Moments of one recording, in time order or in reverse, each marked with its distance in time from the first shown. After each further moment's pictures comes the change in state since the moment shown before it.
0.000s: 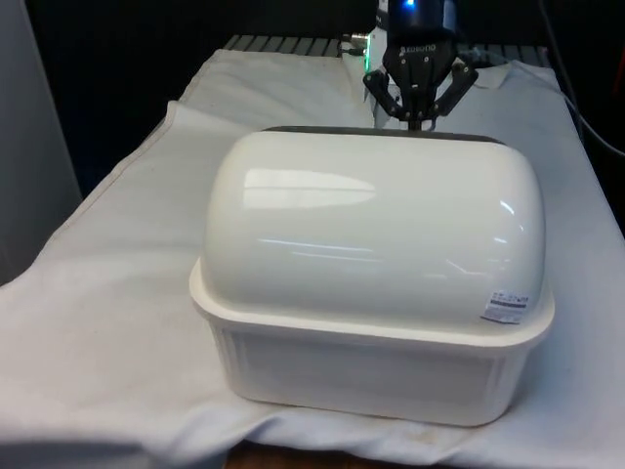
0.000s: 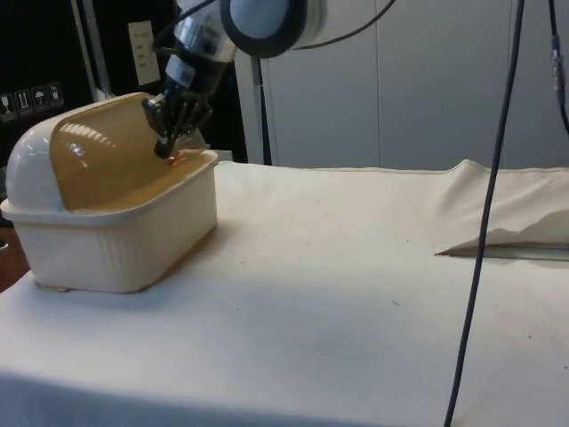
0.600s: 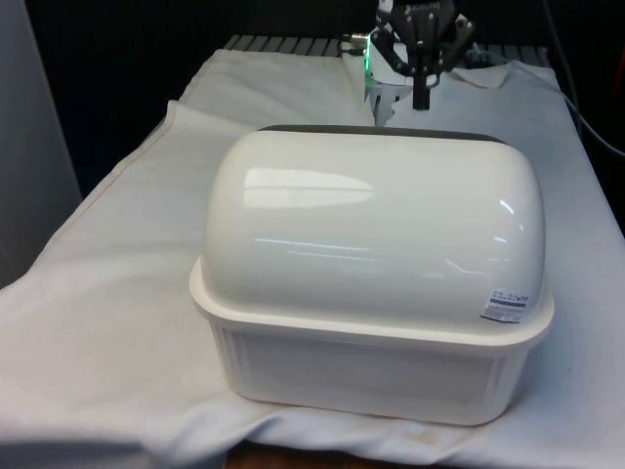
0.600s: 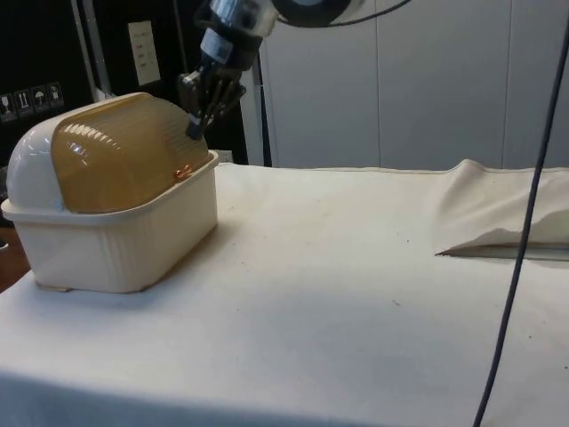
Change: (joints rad) arm 0.001 -0.197 0.008 -0.192 0.000 -0.011 0.000
